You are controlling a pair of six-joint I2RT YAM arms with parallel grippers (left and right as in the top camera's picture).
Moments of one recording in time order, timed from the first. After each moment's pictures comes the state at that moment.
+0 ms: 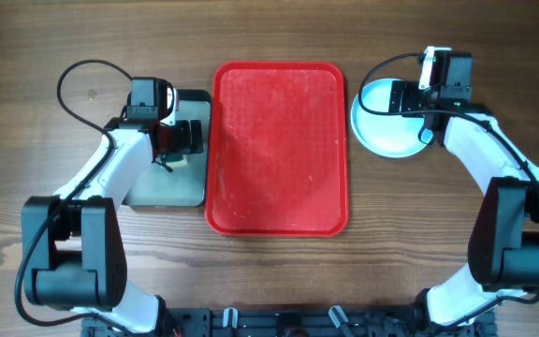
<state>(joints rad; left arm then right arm) -0.06 1.74 1.03 -0.47 -0.02 -0.11 -0.04 1.80 1.11 -0.18 0.09 -0.03</state>
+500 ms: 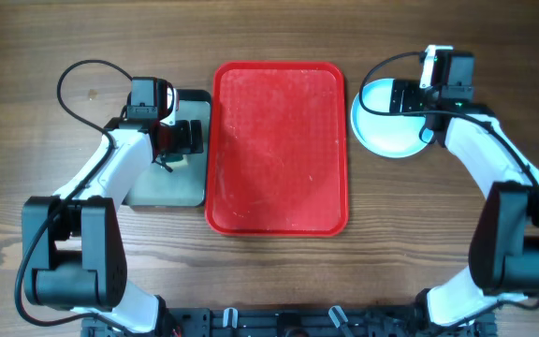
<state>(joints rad) -0.06 1.74 1.03 -0.47 -0.02 -0.11 -0.04 1.77 1.11 -0.19 0.09 -0.03</state>
